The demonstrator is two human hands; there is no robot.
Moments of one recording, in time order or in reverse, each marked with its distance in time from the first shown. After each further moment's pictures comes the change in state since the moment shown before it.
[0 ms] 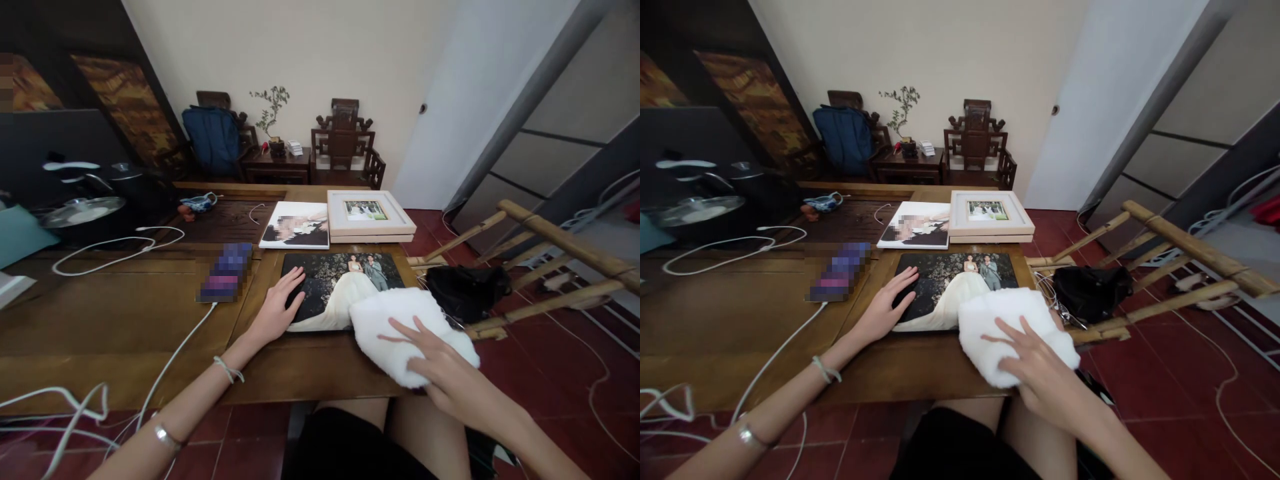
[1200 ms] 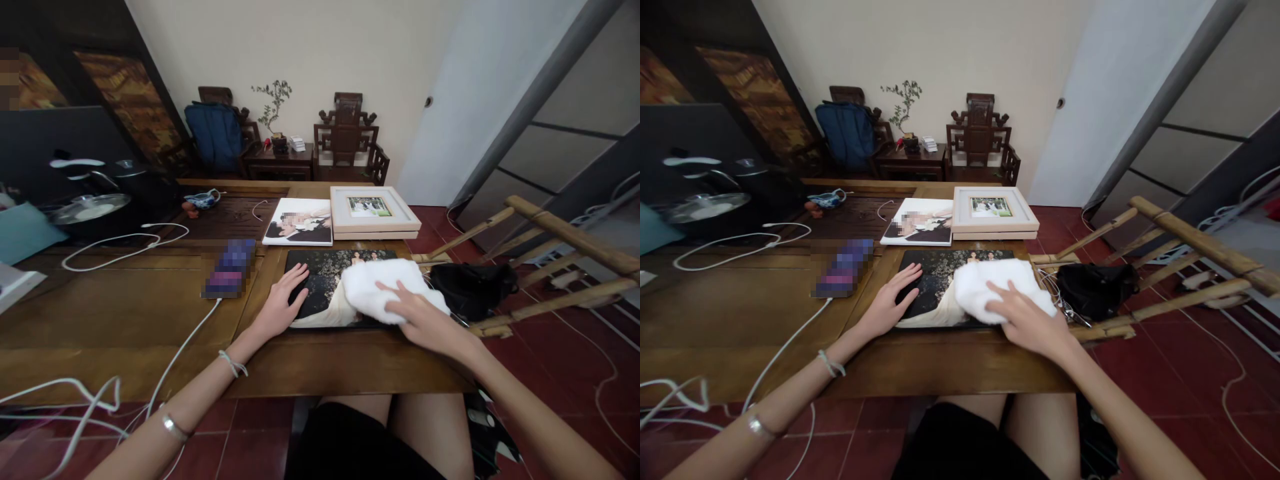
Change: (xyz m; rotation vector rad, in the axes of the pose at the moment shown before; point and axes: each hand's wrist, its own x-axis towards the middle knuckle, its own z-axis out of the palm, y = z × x) left_hand 0.002 0.001 -0.001 -0.012 0.004 0.018; right_hand 0.057 0.040 -0.005 -0.010 0.029 0.062
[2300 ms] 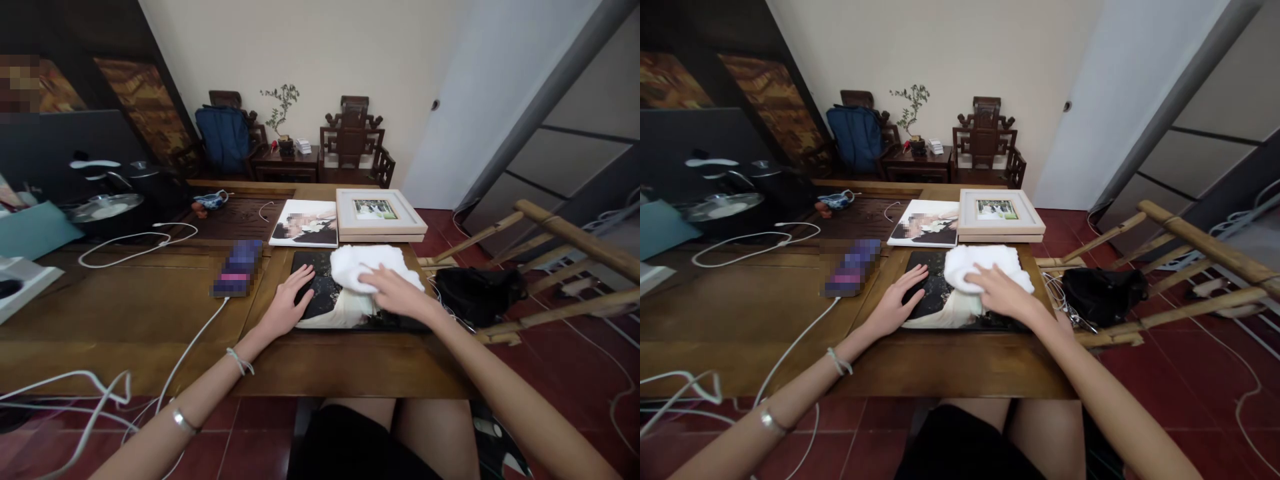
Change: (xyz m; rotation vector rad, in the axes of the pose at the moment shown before) left_hand 0.001 -0.002 0.000 0.003 -0.021 -0.015; right_hand 0.072 -0.001 -0.008 0.006 -0.045 -0.047
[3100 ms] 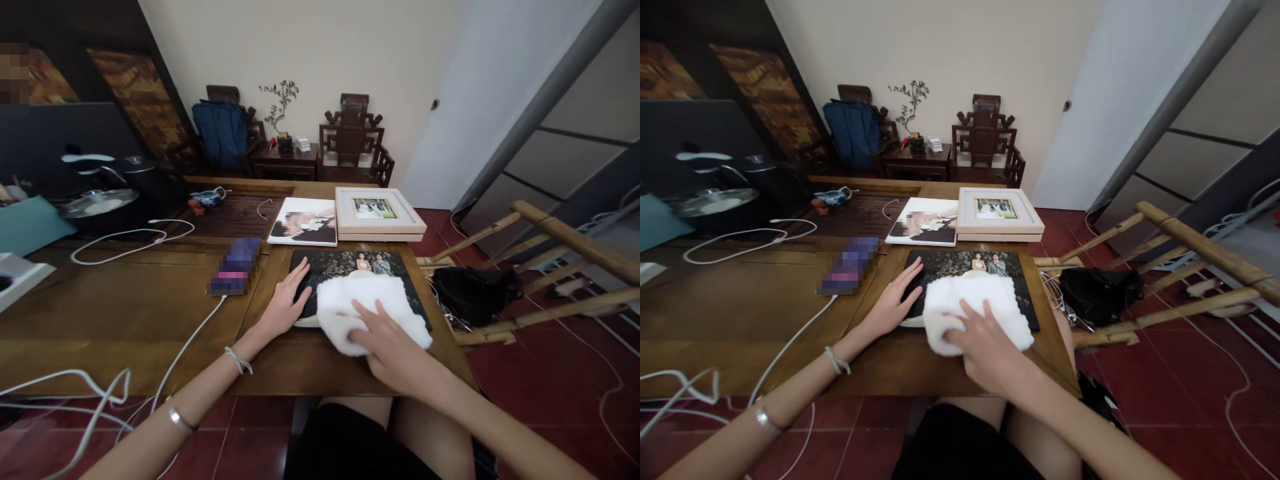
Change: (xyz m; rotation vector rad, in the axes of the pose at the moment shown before) left_hand -0.002 0.008 -0.002 0.002 -0.003 -0.063; right_hand -0.047 -0.078 0.022 0.045 -0.057 -0.005
